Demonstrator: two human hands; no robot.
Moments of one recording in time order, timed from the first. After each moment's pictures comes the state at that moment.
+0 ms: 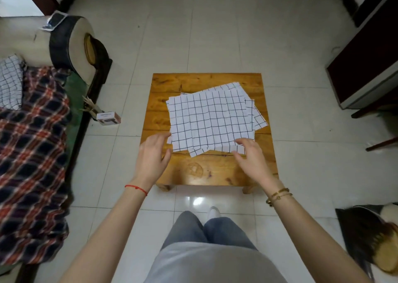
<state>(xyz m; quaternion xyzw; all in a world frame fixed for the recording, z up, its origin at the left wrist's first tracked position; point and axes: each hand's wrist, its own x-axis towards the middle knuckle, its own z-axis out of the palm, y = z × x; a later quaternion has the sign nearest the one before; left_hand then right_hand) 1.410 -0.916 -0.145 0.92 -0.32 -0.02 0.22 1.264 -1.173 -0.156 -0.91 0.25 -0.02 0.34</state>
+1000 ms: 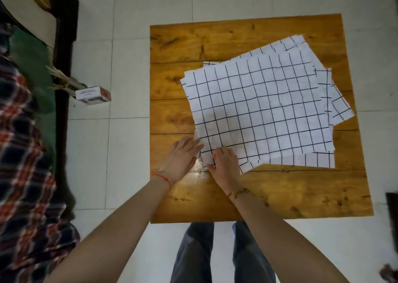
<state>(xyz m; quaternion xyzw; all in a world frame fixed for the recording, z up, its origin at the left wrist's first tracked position) 1.635 -0.928 -0.429 0.83 -0.50 -0.23 0.07 1.516 -1.055 -0.443 -0.93 0.26 0.13 0.21</state>
